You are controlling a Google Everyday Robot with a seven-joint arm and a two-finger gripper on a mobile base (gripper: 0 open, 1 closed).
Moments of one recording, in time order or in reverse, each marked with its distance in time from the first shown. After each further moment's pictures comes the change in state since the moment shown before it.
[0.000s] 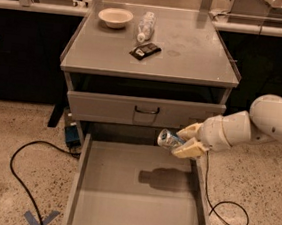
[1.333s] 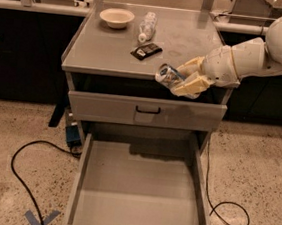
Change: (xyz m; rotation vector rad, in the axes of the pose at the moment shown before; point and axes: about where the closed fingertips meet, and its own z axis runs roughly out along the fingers) arm -0.157 -0.099 -0.078 0.025 -0.155 -0.197
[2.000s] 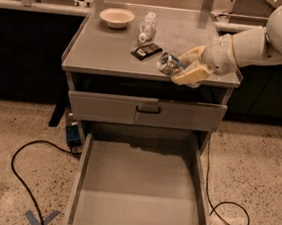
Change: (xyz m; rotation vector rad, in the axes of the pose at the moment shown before) arm -0.007 -0.029 -0.010 0.061 0.028 -0.017
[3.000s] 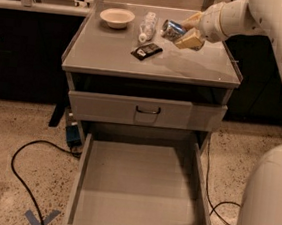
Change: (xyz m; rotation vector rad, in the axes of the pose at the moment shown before) arm -0.007 -0.140 0.000 0.321 0.150 -0.145
